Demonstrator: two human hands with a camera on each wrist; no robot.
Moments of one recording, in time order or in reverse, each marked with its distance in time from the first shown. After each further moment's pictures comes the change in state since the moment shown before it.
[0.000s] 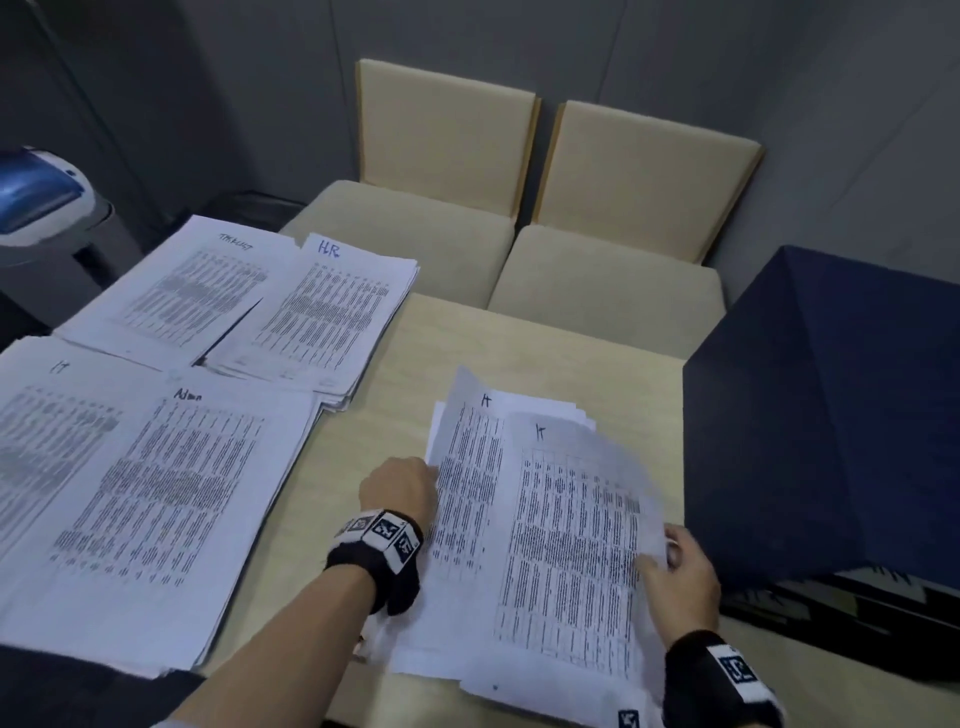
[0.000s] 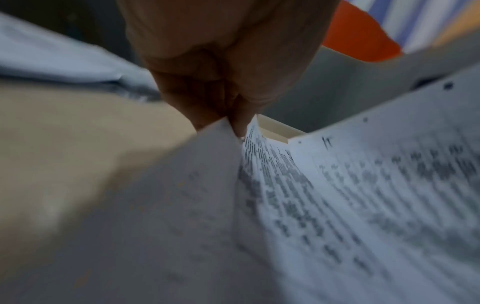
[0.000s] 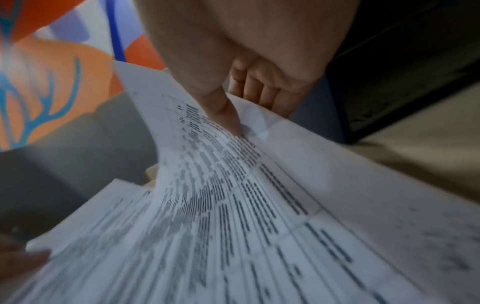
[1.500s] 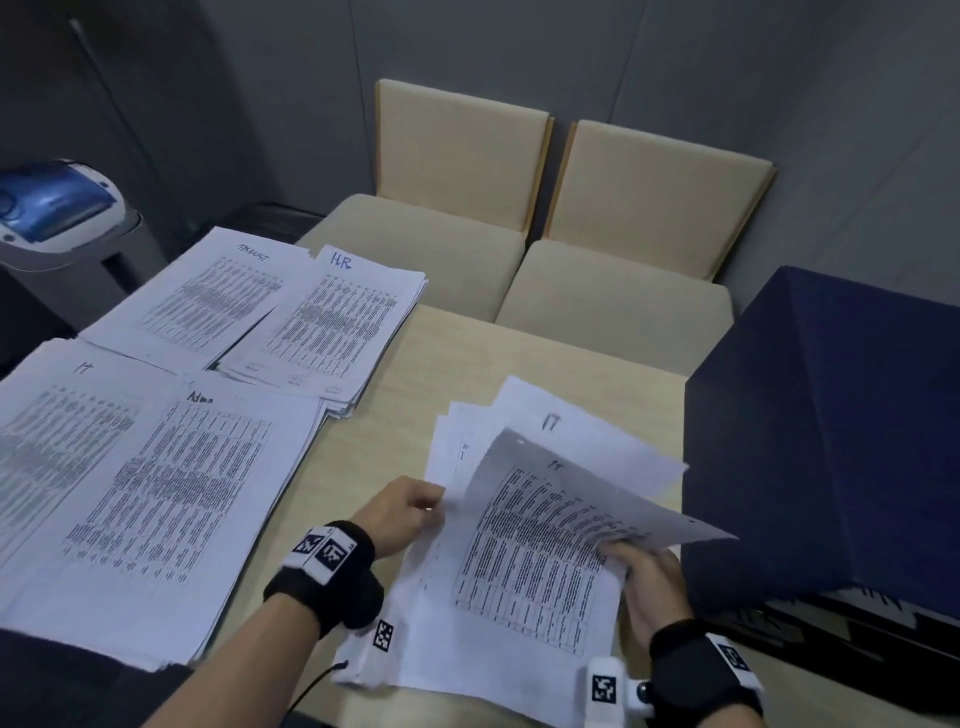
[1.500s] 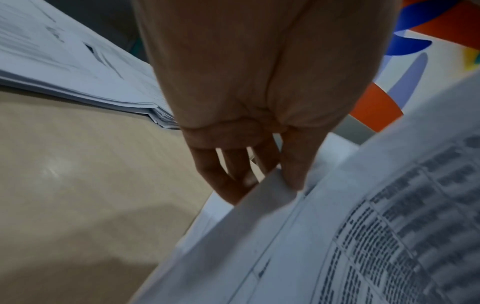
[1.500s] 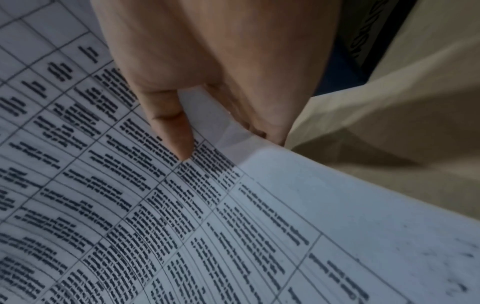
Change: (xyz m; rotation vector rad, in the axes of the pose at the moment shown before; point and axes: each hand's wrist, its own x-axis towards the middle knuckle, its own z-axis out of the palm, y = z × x) left_hand -0.012 -0.030 -0.001 -0.911 -0.476 0.293; right_hand 0.006 -0.025 0.017 0.535 -0.233 0.258
